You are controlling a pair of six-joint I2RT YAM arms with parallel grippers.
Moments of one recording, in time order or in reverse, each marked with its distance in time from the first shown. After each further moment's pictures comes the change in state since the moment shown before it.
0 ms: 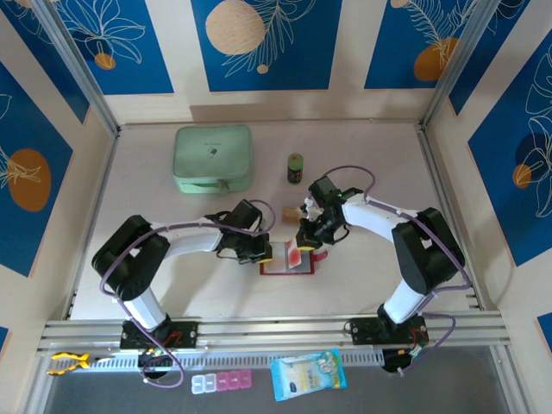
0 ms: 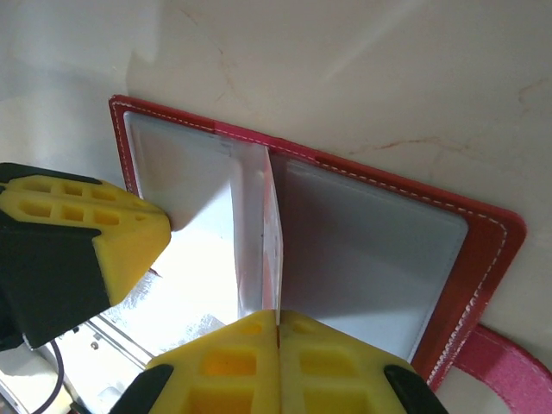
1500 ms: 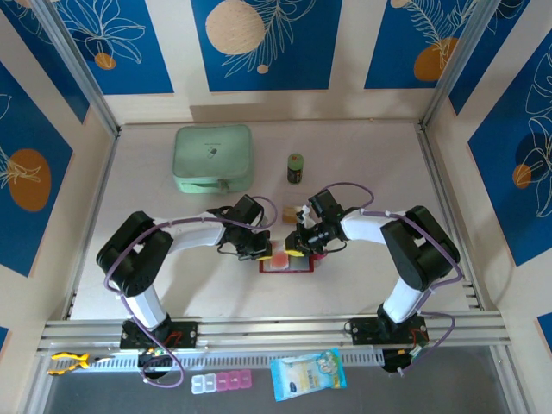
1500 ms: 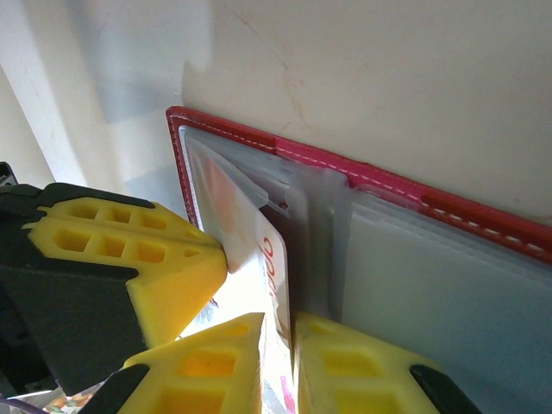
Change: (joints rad) left arm 0.018 0.041 0.074 -0.088 0.003 0.054; right arm 0.014 0.035 -0.212 0.479 -0.205 0.245
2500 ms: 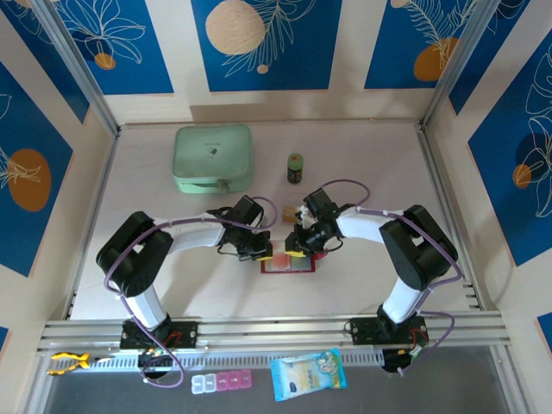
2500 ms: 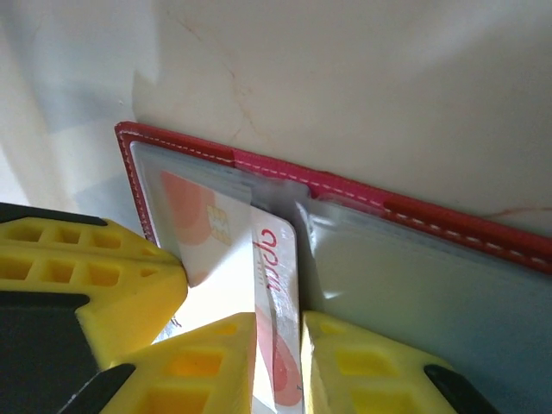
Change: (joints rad) left arm 0.000 -0.001 -0.011 0.022 0.011 0.000; right arm 0.032 0.004 0.050 -0.111 0.117 -0.030
